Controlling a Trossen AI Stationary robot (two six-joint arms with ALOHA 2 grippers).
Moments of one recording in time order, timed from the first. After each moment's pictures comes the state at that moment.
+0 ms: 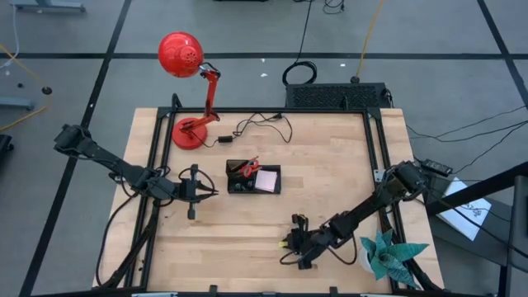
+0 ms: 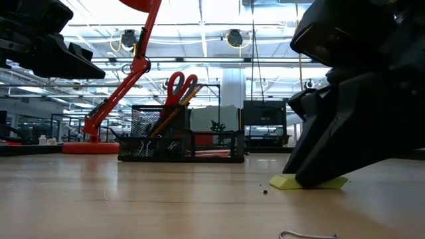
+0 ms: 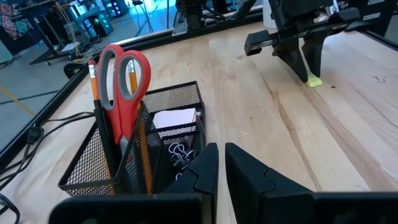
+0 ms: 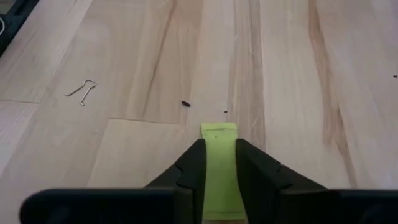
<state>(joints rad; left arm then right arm) -0.45 0.73 0.17 0.21 -0.45 0.05 0.60 1.93 0.88 0.22 0.34 0.38</state>
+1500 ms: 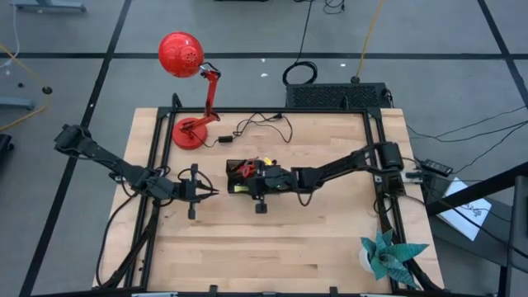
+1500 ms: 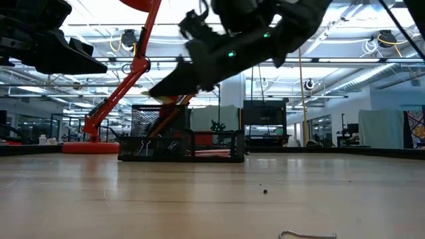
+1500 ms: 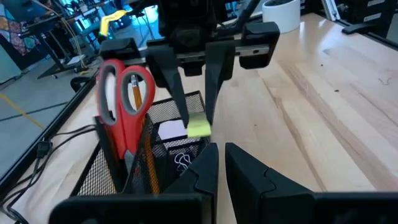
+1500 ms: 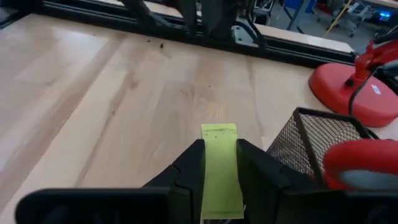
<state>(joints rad) -0.45 0.73 0.17 0.24 -0.45 0.11 0.07 1.98 1.14 0.44 0.08 -0.14</state>
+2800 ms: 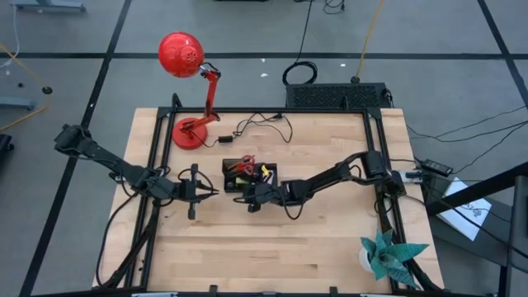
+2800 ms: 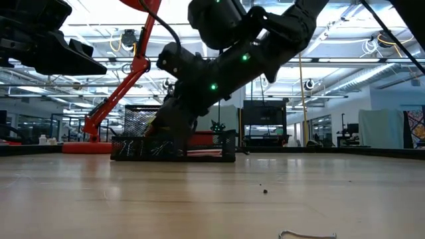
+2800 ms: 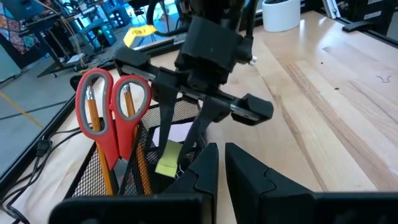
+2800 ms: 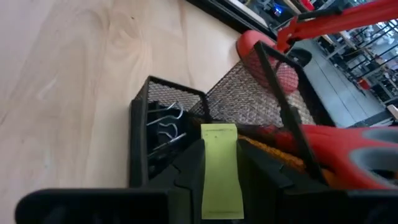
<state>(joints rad) -0.45 0.73 0.17 0.24 -0.45 0.11 0.14 2.16 1.26 0.40 0.58 -0.36</state>
